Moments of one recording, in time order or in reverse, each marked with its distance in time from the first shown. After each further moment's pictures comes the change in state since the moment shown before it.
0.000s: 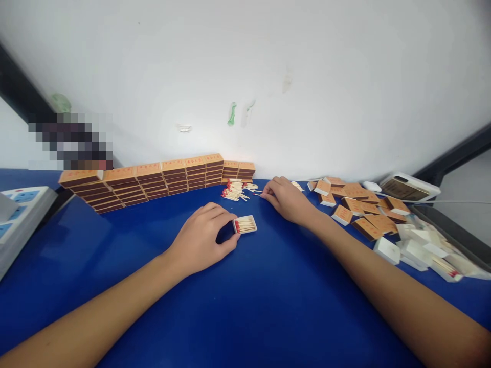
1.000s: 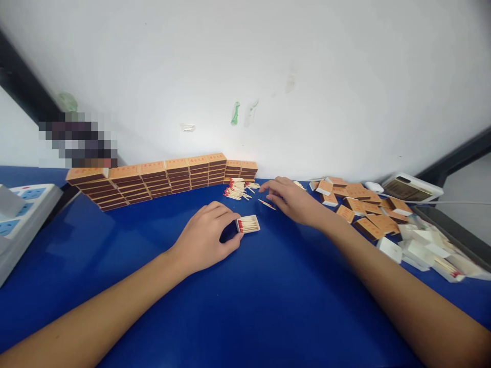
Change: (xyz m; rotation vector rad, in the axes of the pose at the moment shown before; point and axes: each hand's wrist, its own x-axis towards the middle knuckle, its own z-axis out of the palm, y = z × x) left_hand -0.001 0.001 0.000 0.009 -0.009 0.009; right_hand -0.011 -0.015 -0.026 0.138 -0.056 -0.059
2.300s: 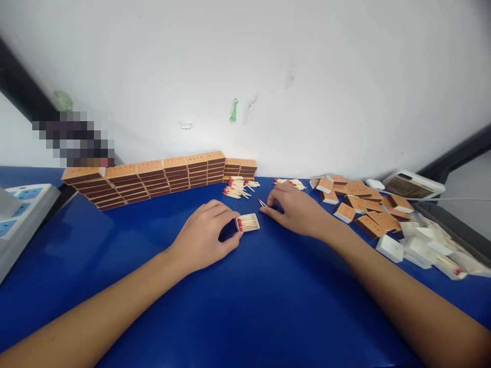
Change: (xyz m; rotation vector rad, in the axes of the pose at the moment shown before) left_hand 0.000 -0.001 0.001 0.003 0.012 0.012; right_hand -0.014 -0.017 0.006 -0.193 -0.064 0.063
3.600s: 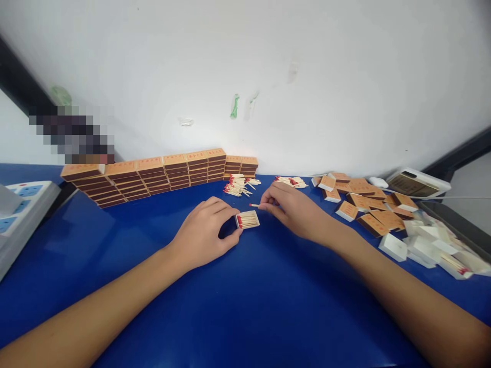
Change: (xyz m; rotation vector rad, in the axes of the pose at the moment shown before) left_hand 0.001 0.000 0.000 0.014 -0.007 -0.014; right_hand -0.003 -0.019 -0.008 0.238 0.069 -0.104
